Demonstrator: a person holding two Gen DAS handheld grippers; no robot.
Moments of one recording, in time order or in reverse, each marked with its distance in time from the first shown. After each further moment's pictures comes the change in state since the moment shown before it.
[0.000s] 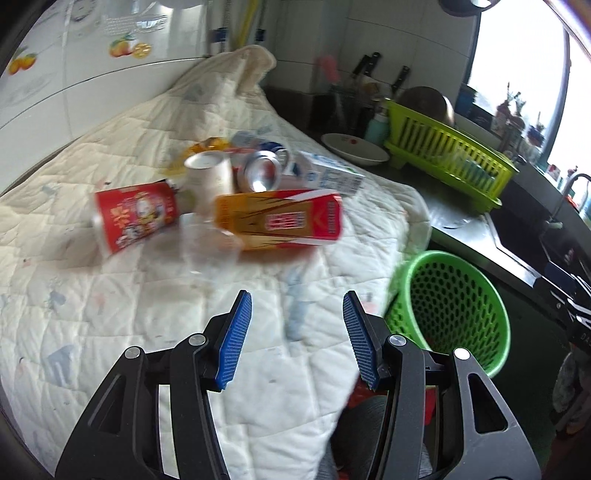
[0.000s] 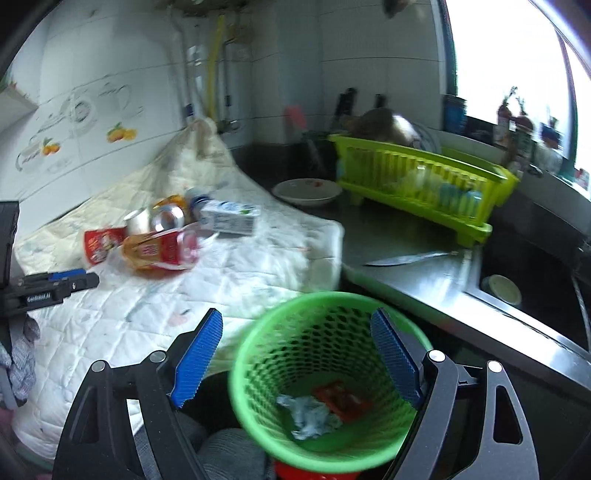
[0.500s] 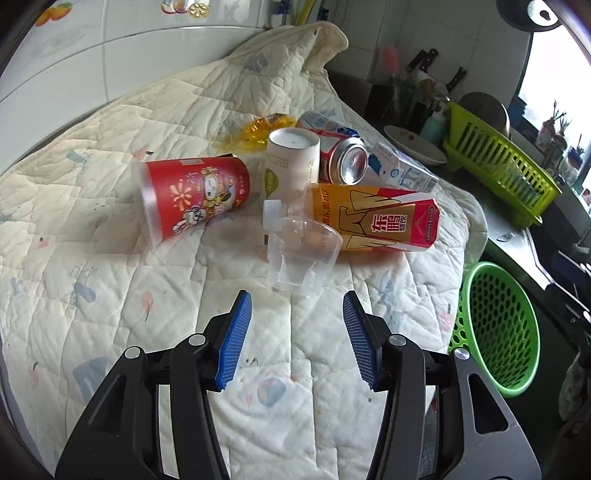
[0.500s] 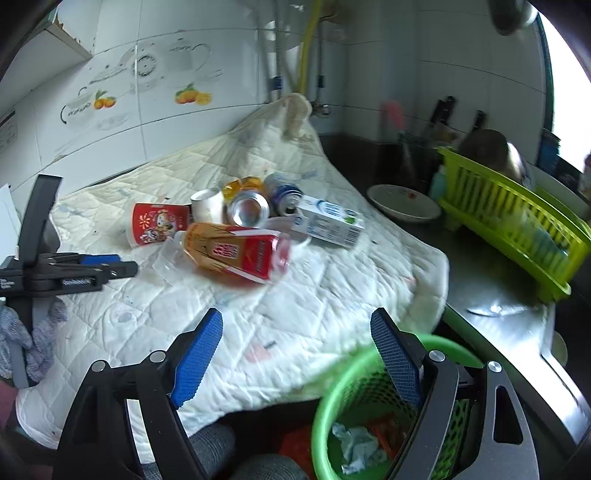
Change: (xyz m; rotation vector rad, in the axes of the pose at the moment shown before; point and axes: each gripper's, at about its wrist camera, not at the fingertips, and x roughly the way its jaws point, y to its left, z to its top) left arm 0.037 0.070 0.015 -0.082 0.080 0.080; right arm 0.065 0.090 0.044 -0.180 0.051 0.184
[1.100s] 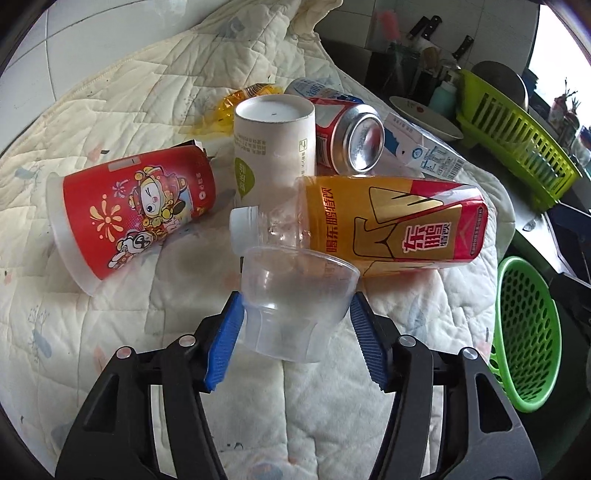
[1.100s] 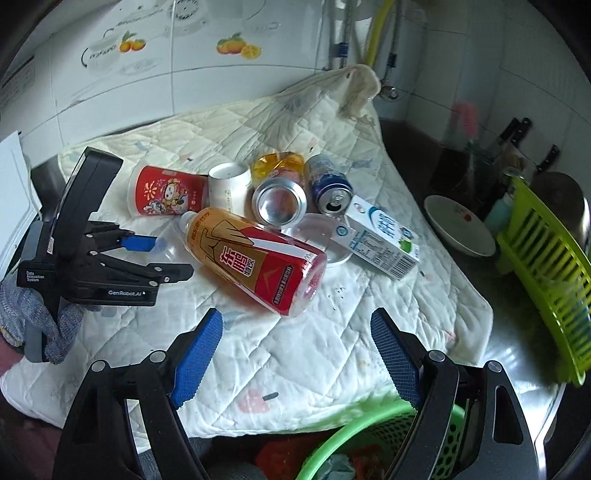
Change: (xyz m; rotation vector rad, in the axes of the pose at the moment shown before) left arm 0.074 -0.008 0.027 0.044 0.084 -0.005; right arm 0.080 0.015 0.047 -0.232 0.138 0.092
